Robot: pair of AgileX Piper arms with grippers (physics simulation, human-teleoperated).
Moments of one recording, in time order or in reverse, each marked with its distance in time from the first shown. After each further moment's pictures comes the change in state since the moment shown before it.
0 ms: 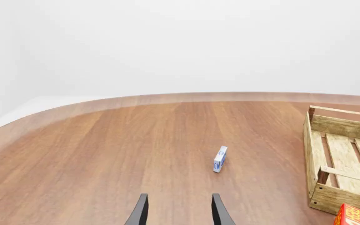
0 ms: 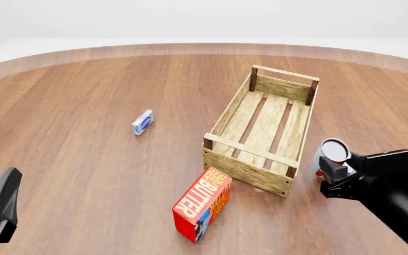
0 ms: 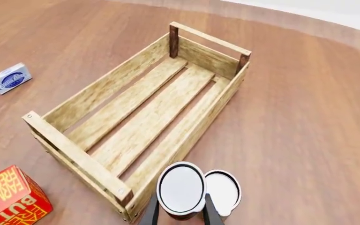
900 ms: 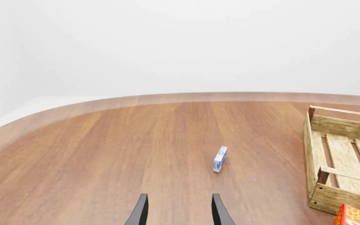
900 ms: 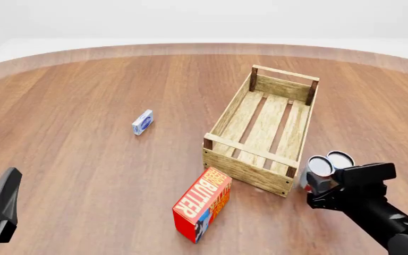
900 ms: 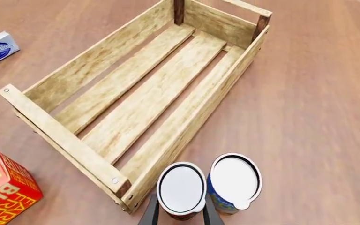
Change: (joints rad) left arm 0.000 0.000 0.000 0.000 0.000; right arm 0.019 0.348 0.035 -0.285 0.027
